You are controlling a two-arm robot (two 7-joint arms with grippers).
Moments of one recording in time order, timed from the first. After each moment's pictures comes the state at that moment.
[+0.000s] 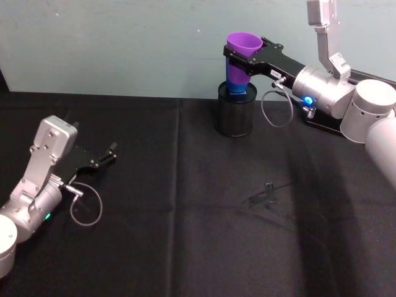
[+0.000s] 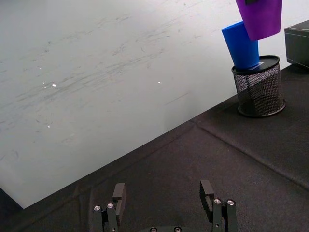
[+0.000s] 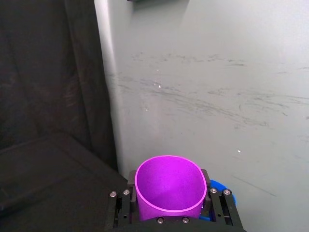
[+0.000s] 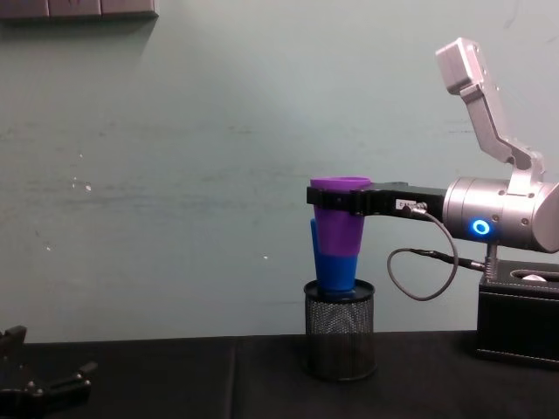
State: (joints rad) left arm -0.20 0.60 0.45 -1.41 -0.25 -0.12 0.03; right arm 1.05 0.06 -0.42 -0.34 0.40 -0.26 0.73
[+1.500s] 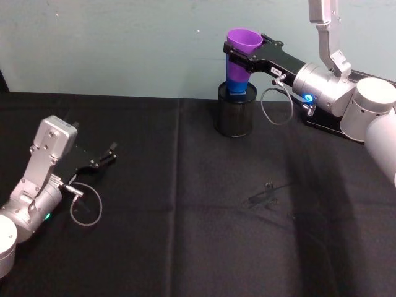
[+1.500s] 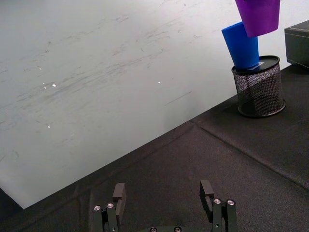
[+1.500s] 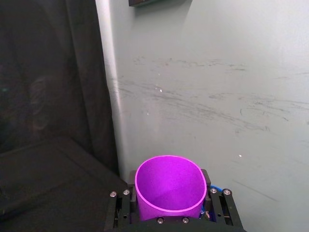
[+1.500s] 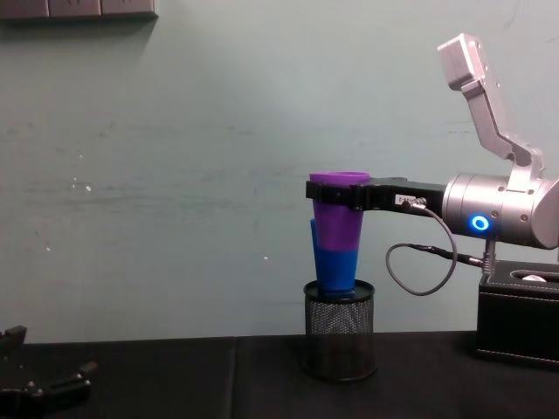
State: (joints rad) left arm -0.20 0.60 0.45 -1.41 -0.25 -0.12 0.03; right arm 1.08 0.05 -0.37 -0.29 0.37 -0.28 0.75
